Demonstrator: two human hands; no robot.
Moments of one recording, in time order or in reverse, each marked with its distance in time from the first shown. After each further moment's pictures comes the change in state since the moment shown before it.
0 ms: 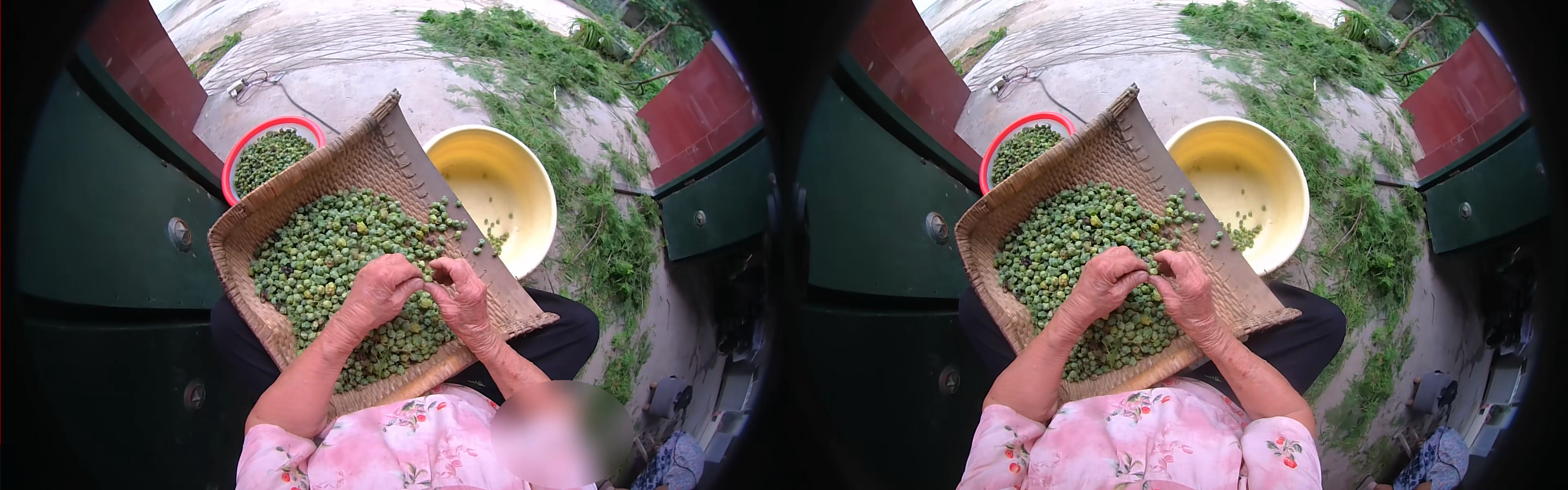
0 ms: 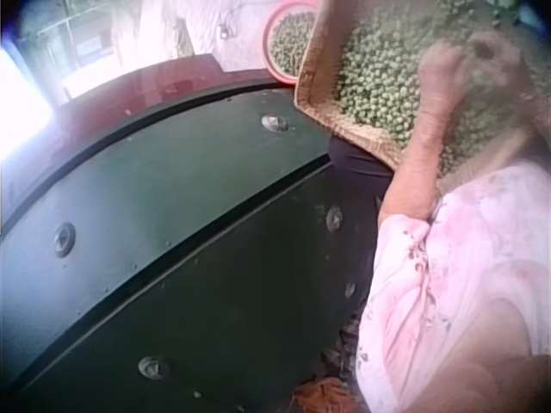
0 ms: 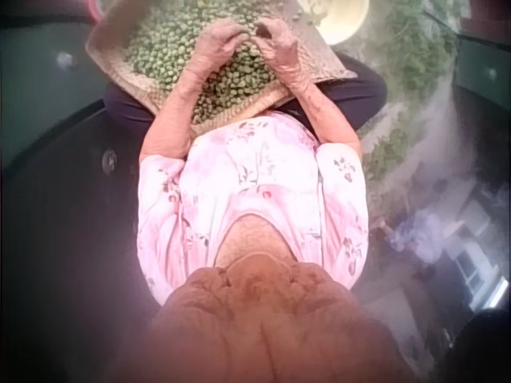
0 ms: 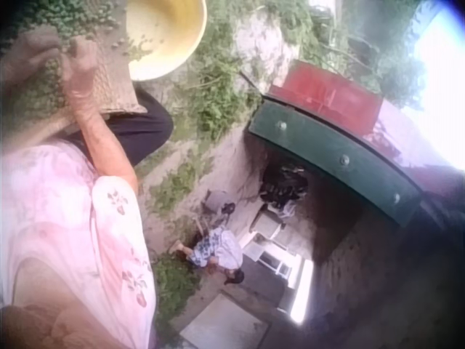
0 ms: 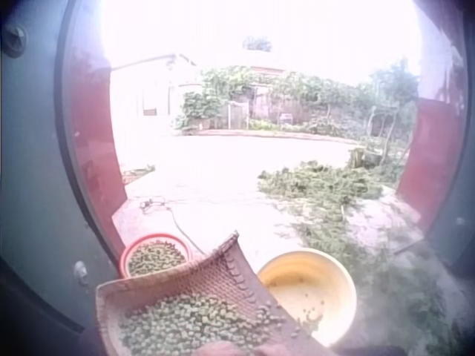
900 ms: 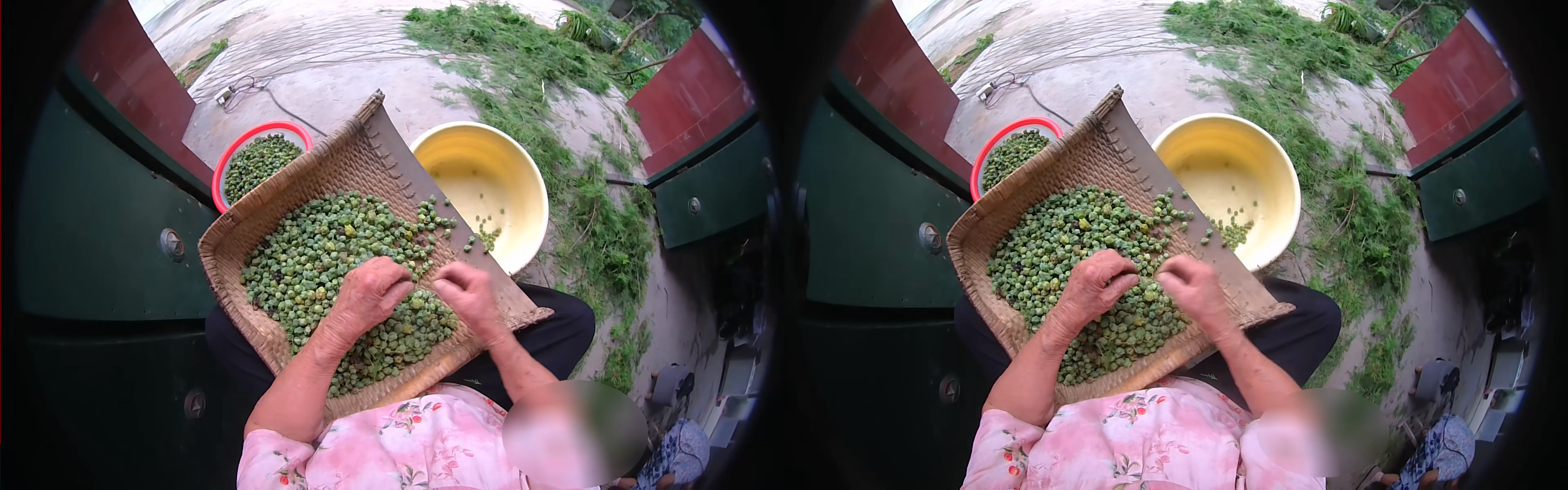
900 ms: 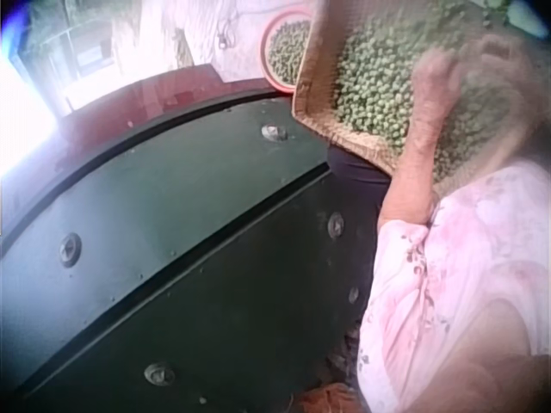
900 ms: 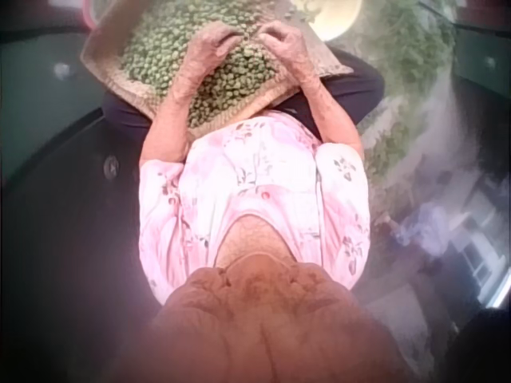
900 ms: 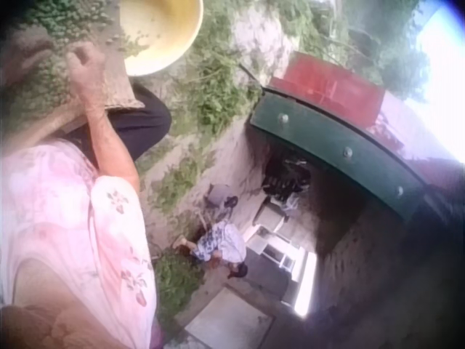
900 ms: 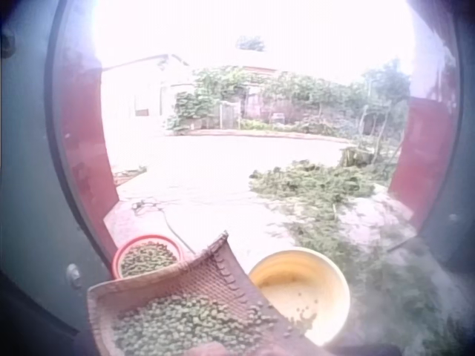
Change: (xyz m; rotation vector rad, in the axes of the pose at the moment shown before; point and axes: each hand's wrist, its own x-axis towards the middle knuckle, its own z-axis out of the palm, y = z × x) left_hand 0.001 0.006 -0.005 0.028 -0.011 0.006; right_hand 0.003 0.002 -0.032 0.232 -0.175 0.462
